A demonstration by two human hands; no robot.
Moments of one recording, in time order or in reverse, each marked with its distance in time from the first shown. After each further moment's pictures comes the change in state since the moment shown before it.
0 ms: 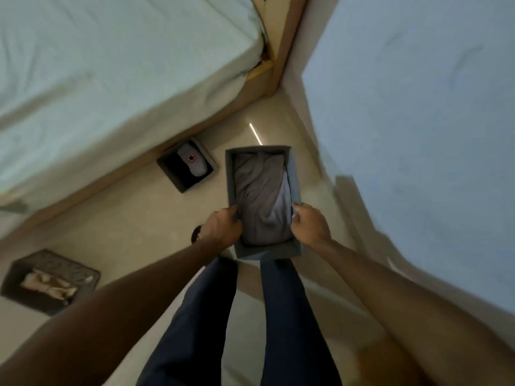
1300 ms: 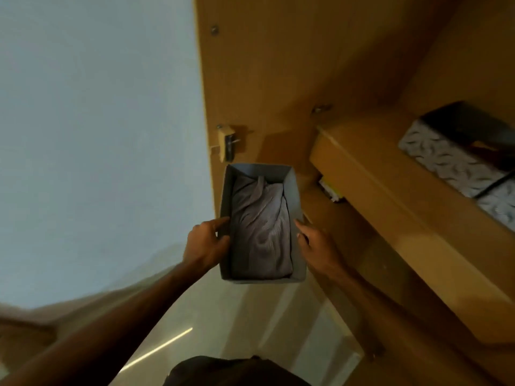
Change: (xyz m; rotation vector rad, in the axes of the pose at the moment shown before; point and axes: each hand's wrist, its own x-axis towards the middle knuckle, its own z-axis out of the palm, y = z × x) left_hand -0.527 0.139 0.158 0.640 -0.295 1.382; right_hand -0.723 0.057 0.131 0.609 1.305 0.752
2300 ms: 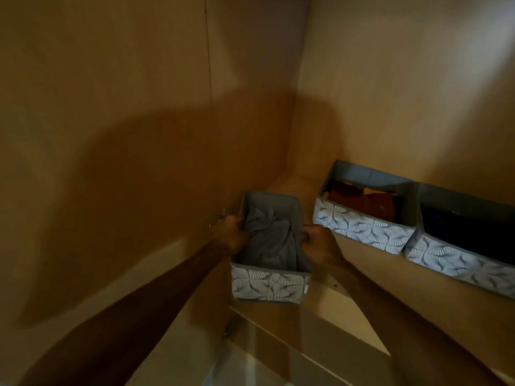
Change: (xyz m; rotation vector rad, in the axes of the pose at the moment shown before) left_hand 0.374 0.318 0.127 0.233 -0.396 0.601; right_hand 0.240 0.149 -0.201 -0.011 0.457 0.512
